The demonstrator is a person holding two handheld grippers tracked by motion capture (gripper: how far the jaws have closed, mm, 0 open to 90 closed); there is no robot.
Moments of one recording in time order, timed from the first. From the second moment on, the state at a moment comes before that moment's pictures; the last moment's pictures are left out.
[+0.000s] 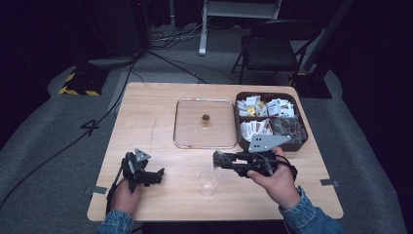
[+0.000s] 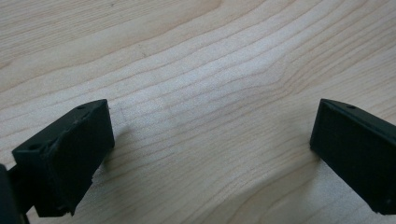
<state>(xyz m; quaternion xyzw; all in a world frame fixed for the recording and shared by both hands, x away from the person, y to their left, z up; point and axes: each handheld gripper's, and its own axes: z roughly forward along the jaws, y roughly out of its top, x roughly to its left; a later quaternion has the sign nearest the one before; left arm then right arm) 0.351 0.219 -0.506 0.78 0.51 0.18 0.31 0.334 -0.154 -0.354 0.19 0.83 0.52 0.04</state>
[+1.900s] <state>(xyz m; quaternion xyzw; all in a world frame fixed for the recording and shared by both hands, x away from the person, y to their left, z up) 0.353 0.219 -0.506 0.79 0.50 0.18 0.31 0.335 -0.161 -0.383 0.20 0.84 0.49 0.09</state>
